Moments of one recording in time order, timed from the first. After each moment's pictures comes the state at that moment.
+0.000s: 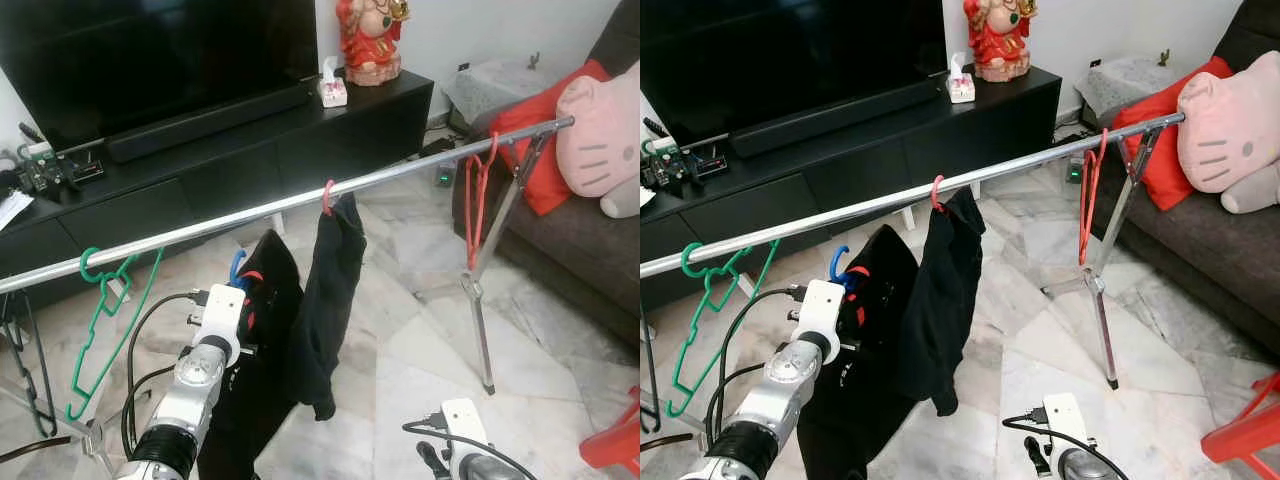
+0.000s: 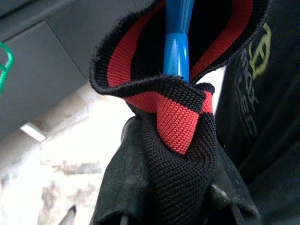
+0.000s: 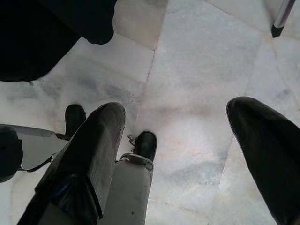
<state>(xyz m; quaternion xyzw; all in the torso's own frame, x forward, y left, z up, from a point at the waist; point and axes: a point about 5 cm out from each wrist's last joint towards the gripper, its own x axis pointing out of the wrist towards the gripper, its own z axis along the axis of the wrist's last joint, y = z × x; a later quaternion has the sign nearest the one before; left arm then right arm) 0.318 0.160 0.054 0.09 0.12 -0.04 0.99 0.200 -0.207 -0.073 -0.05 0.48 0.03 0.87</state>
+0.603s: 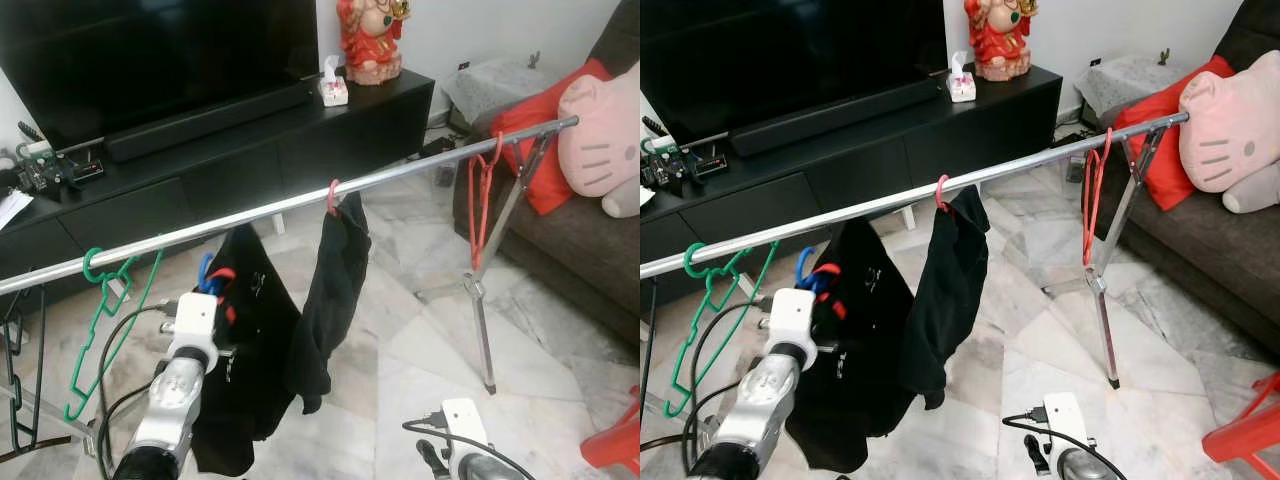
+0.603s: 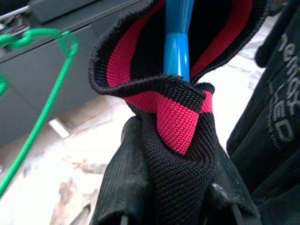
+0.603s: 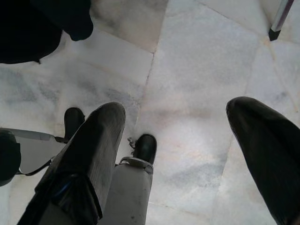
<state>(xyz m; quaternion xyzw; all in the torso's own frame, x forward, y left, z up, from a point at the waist) 0.296 0.194 0.042 0.08 0.09 0.01 0.99 0.199 -0.208 -0.074 -0.05 0.48 0.02 0.88</state>
